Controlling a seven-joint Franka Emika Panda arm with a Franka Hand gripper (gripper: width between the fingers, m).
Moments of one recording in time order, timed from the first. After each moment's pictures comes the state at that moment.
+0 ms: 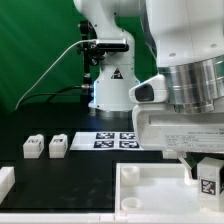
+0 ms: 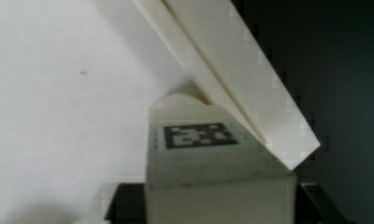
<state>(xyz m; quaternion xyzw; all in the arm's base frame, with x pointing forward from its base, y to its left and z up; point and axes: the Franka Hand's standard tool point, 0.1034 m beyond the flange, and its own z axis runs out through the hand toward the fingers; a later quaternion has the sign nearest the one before) 0.633 0.110 0.069 -0.94 0.33 0.00 0.11</state>
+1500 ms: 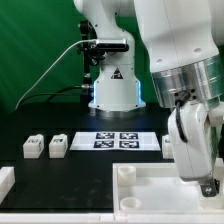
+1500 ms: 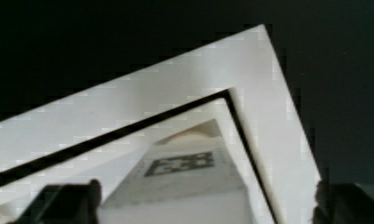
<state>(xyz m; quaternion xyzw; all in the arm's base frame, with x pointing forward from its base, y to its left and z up) 0.630 0.113 0.065 -0.56 0.81 0.08 0.12</state>
